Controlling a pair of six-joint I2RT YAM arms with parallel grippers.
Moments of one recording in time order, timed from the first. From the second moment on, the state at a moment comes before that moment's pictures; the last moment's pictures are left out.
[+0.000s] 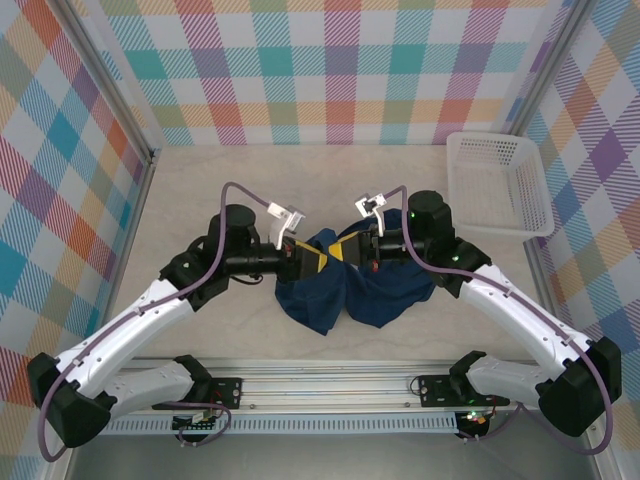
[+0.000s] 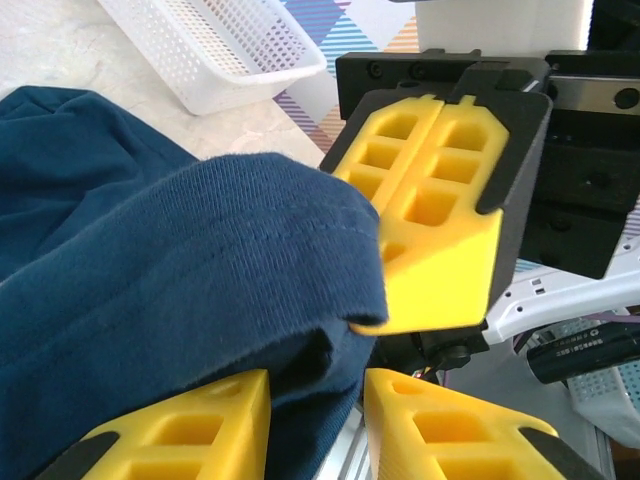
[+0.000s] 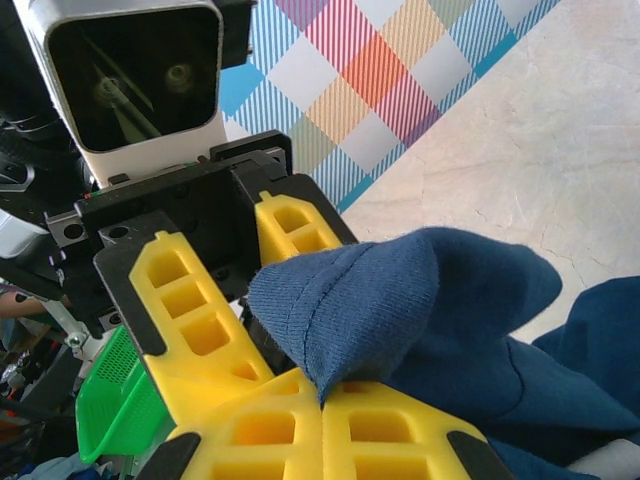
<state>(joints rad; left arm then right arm) -0.71 1.06 1.01 -0.37 0.57 -0.42 0.61 1.12 0.95 -0.15 -0.86 0.50</state>
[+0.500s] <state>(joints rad) -0.71 1.08 1.04 -0.40 0.50 -0.36 0.61 1.12 0.95 -0.15 -0.85 0.50</state>
